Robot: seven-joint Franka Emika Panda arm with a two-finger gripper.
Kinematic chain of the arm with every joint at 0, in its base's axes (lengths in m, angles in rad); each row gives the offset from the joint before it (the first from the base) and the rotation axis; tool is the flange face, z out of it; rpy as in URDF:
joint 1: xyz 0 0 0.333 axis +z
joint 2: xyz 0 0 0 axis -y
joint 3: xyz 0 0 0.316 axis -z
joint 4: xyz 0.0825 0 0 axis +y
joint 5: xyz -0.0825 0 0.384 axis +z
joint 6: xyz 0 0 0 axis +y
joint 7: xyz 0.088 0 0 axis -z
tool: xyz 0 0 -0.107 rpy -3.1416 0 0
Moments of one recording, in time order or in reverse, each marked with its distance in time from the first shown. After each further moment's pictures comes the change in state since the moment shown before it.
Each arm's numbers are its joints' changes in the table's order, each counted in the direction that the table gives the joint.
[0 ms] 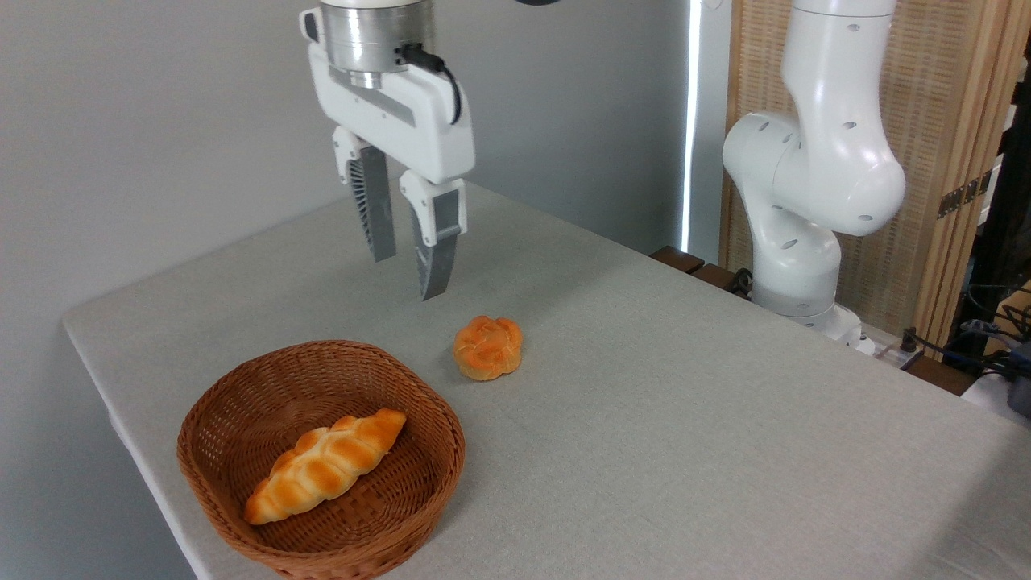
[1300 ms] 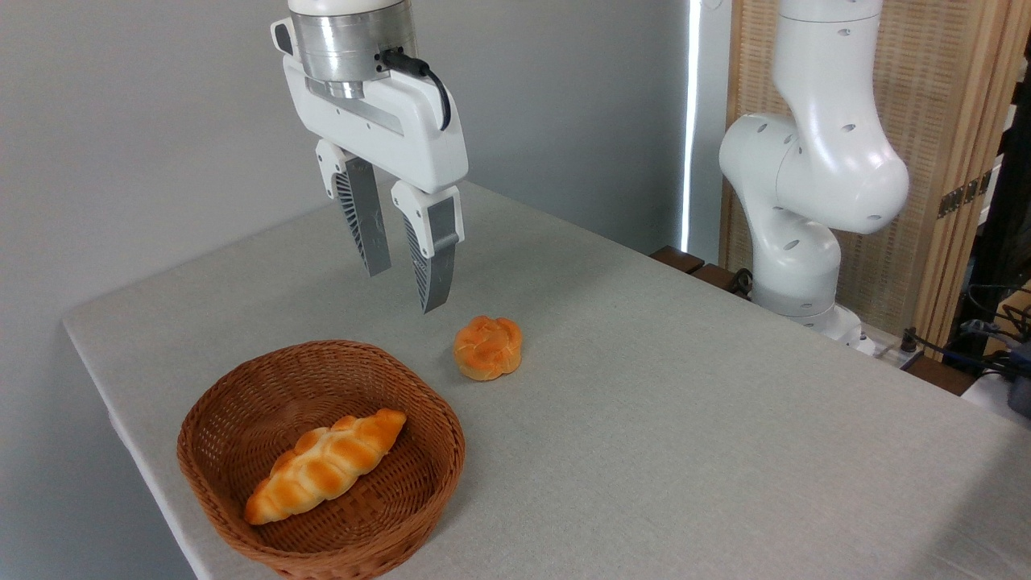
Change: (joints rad) arm 0.100 -0.090 0.055 -0.127 0.005 0.092 -0.014
